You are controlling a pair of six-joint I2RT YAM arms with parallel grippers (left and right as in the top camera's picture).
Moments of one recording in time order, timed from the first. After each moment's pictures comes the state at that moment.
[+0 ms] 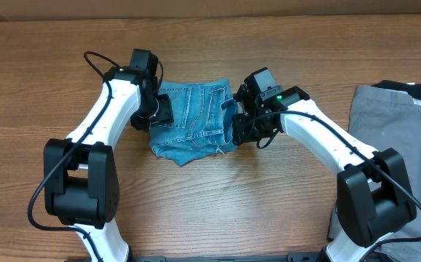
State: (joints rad) left arm -0.16 1.94 1.45 -0.96 0.11 -0.37; right arm 0.44 1.84 1.30 -0.80 -0.36 0.26
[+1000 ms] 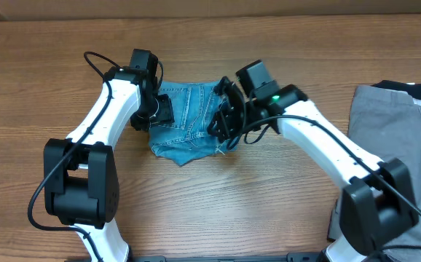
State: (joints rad) left arm -0.16 1.94 1.45 -0.96 0.11 -0.37; right arm 0.52 1.81 1.35 -0.72 -0.56 0.16
